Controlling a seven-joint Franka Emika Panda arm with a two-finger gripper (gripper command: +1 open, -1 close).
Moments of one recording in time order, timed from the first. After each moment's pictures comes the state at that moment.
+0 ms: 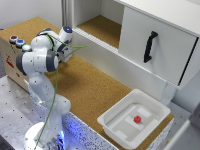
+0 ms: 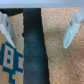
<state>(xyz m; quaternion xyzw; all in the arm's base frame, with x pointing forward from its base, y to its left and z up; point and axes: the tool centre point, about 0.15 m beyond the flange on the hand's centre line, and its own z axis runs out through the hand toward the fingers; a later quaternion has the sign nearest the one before) 0.343 0.347 0.307 -0.98 0.04 0.01 0.21</state>
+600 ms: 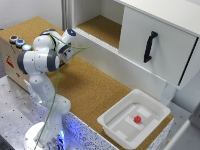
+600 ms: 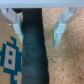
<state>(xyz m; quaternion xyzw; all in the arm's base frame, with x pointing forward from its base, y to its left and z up) 0.351 0.346 0.303 -0.97 0.02 0.02 0.25</state>
